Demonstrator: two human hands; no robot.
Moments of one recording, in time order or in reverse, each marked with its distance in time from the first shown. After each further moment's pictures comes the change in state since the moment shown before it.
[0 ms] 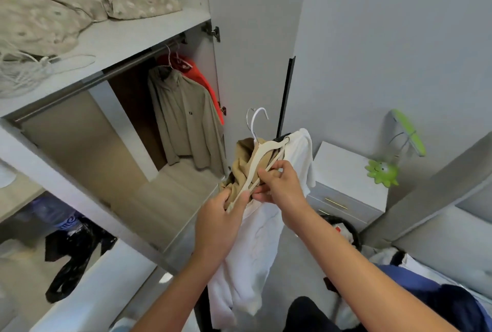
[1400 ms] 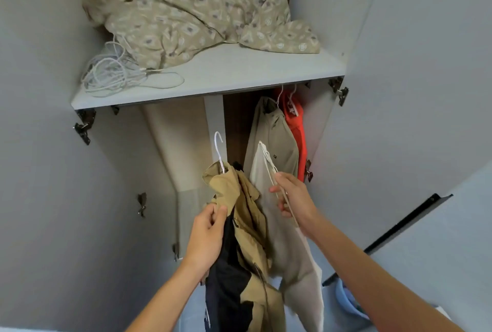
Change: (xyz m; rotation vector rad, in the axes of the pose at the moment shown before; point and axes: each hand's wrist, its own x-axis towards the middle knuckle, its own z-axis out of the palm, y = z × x) left_hand 0.259 -0.033 0.035 -0.286 0.649 -0.387; right_hand 0.373 -0.093 0.109 -0.326 -0.794 0.047
